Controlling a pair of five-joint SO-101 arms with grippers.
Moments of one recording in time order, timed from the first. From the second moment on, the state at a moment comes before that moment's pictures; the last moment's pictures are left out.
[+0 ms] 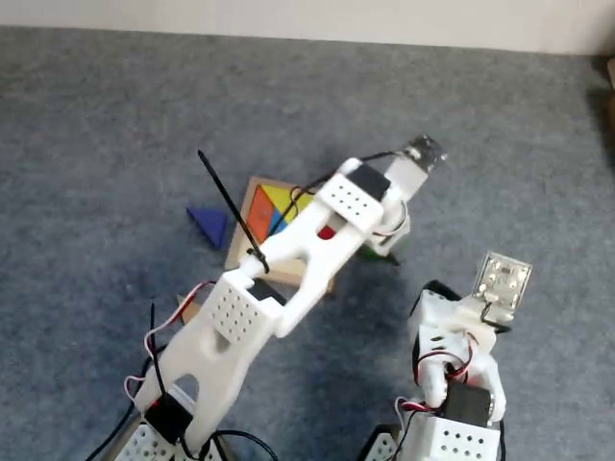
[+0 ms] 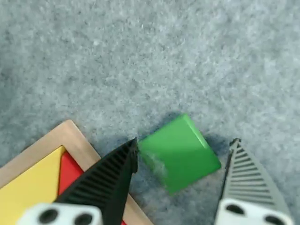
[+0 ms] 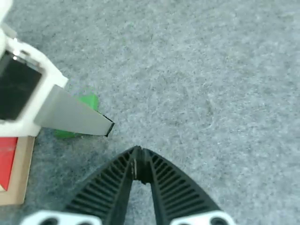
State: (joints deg) left arm 34.3 54.0 -45.7 75.9 -1.5; right arm 6.5 -104.5 96.0 55.0 -5.7
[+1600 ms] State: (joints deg) left arm 22.4 23.4 -58.5 101.1 -4.5; right arm 7.2 -104.5 93.4 62.9 4.3
